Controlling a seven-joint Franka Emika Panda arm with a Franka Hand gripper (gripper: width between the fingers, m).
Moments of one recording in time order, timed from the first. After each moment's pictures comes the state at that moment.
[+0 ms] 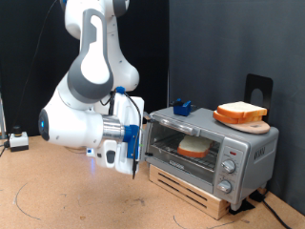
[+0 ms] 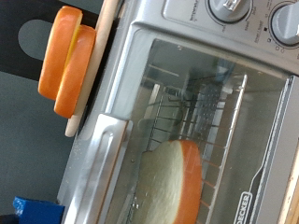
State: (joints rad) arm -0.61 0.32 0.21 -2.09 0.95 1.49 -0.48
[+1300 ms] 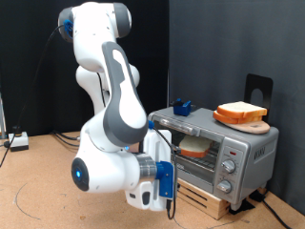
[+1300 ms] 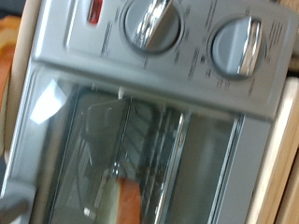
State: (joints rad) arm -0.49 0.63 0.26 -1.83 0.93 1.54 -0.40
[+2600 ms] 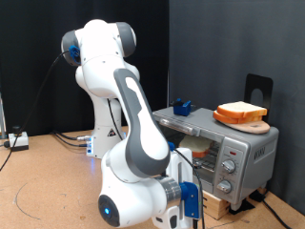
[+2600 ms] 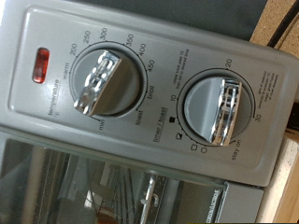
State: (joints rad) arm -0.43 0.83 0.29 -1.64 0.93 1.49 -0.34
